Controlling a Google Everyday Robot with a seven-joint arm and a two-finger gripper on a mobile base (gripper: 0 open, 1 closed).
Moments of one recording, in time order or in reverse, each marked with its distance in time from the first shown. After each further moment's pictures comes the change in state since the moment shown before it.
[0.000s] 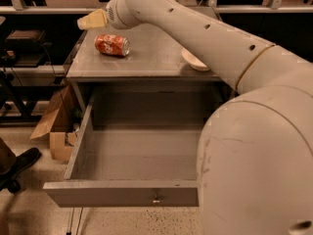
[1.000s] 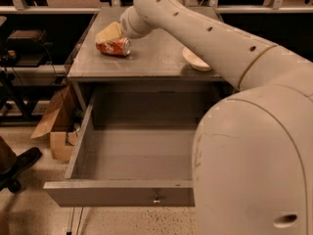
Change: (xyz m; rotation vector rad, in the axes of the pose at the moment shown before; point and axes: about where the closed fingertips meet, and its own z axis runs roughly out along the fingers) arm 0.048 -0.048 -0.003 0.090 0.154 -0.015
